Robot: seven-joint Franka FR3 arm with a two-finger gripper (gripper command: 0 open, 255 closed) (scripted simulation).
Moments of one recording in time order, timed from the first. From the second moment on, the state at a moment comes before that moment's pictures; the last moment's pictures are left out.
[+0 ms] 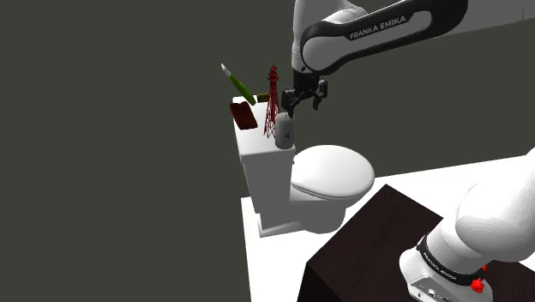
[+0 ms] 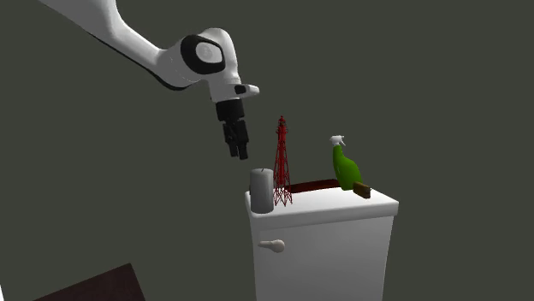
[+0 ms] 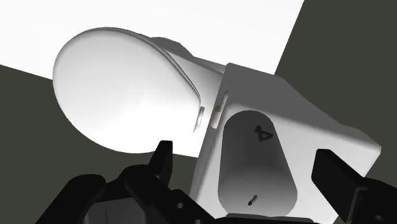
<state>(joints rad) -0.02 -0.21 0.13 -2.17 -0.14 2.05 0.47</state>
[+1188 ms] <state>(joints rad) -0.03 0.05 0.14 -2.09 -0.20 2.22 0.59</state>
